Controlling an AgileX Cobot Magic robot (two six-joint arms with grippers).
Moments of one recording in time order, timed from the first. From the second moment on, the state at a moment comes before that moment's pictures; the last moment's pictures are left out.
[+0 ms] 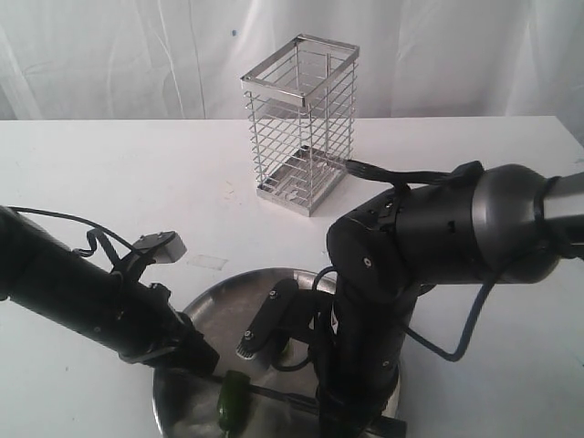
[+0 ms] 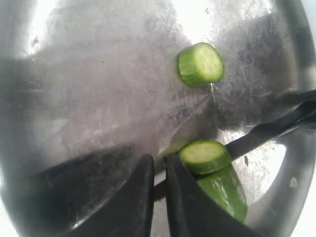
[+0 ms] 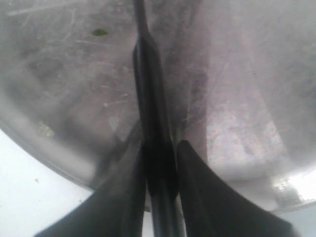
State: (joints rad) left arm -0.23 1.79 -0.73 -1.28 0.73 1.27; right arm 0.81 1.76 -0.97 0.10 0.83 -0.44
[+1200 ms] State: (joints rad) left arm -0.23 1.87 -0.74 -1.32 0.76 1.24; right arm 0.81 1.75 -0.97 0.03 0.98 -0.39
